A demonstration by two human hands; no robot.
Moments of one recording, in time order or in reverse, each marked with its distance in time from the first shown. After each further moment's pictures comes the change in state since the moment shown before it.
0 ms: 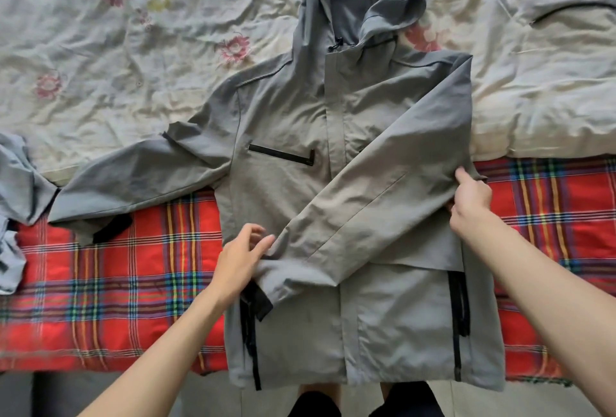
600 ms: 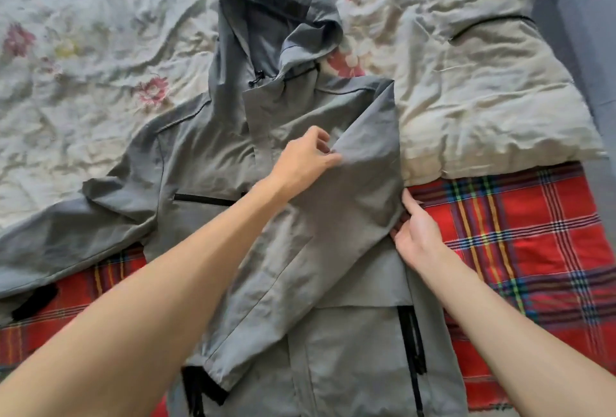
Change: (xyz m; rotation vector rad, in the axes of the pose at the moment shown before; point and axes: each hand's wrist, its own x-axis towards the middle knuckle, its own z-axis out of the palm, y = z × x) left_hand 0.132 0.279 0.091 0.162 -0.177 0.319; right_hand 0.017 -0.013 -0.020 0.318 -0.220 0.320
